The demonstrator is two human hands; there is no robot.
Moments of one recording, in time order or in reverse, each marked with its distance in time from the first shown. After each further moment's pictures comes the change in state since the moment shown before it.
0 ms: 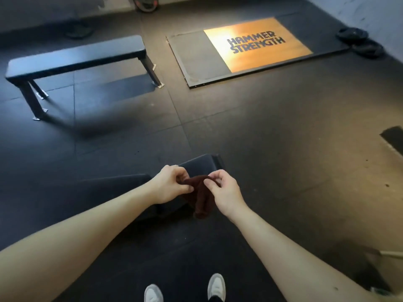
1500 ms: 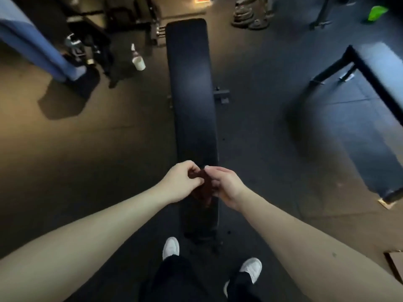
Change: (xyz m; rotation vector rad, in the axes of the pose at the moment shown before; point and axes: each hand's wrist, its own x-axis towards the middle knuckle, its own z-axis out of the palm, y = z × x) left_hand 0.225 0.145 -0.042 -0.802 1.357 -1.286; right_hand 0.403 -0.168 0.053 -0.572 -1.846 0.435
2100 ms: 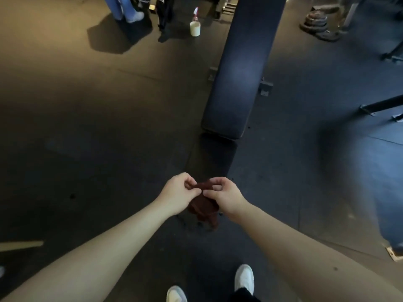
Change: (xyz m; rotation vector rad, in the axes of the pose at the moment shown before) left_hand -0.130 -0.160 0.195 -0.334 0.300 -0.312; right_hand -0.036 0.204 -0.036 -0.561 0.003 0.100
